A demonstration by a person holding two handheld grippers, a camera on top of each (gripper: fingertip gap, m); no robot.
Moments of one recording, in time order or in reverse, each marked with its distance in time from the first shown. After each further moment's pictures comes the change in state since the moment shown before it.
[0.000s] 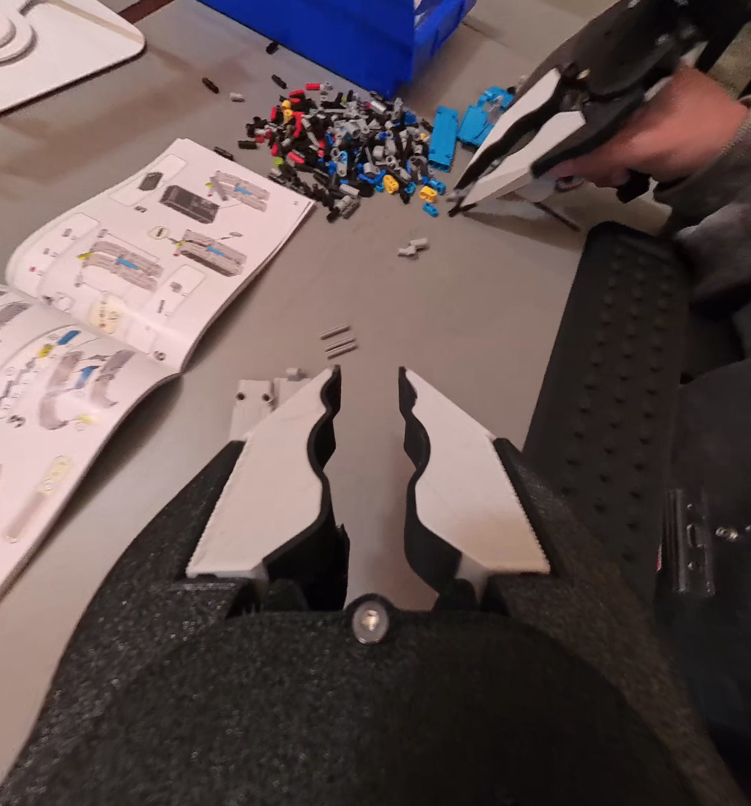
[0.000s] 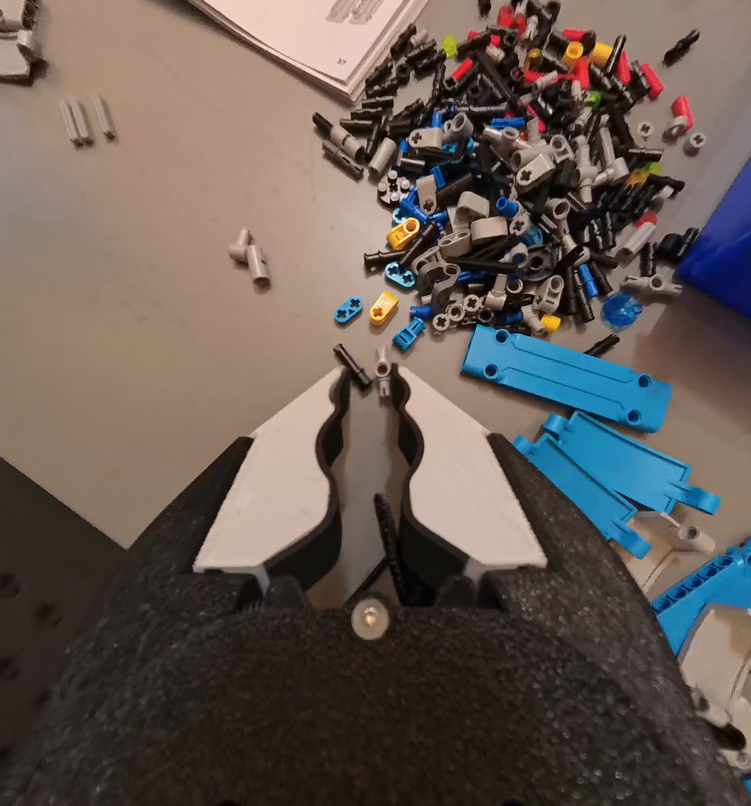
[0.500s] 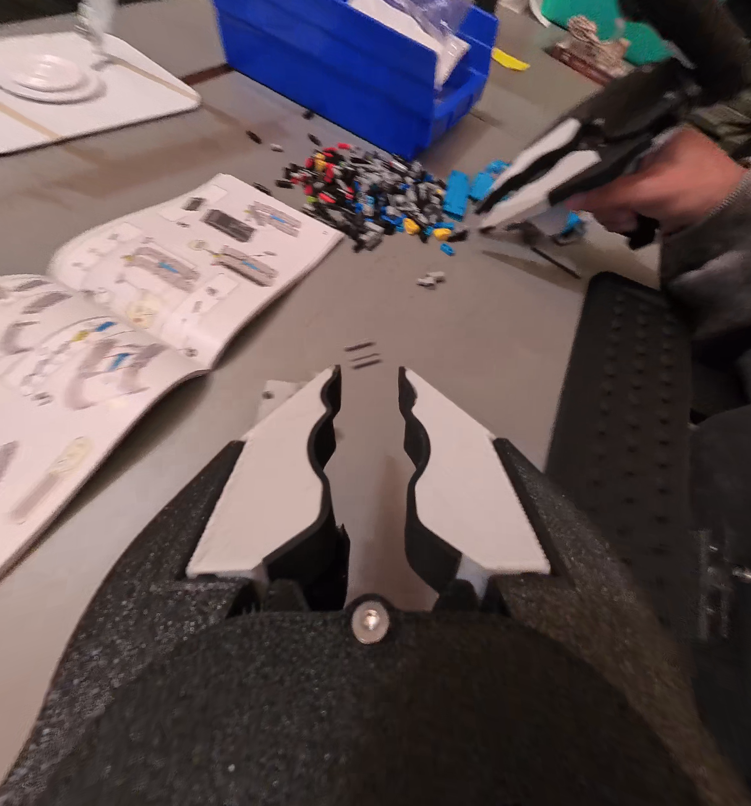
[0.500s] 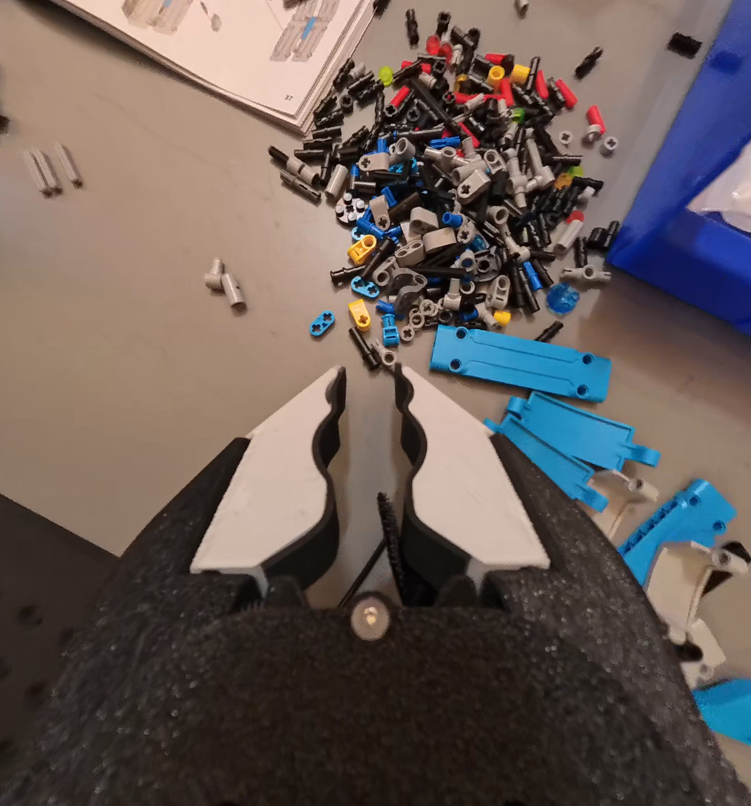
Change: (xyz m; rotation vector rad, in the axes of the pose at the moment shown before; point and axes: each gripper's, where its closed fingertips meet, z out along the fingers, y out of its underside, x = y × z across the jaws) left arm -0.020 0.004 -0.007 0.156 -0.004 -0.059; right arm 0.011 -0.009 -0.014 0.008 0.102 0.073
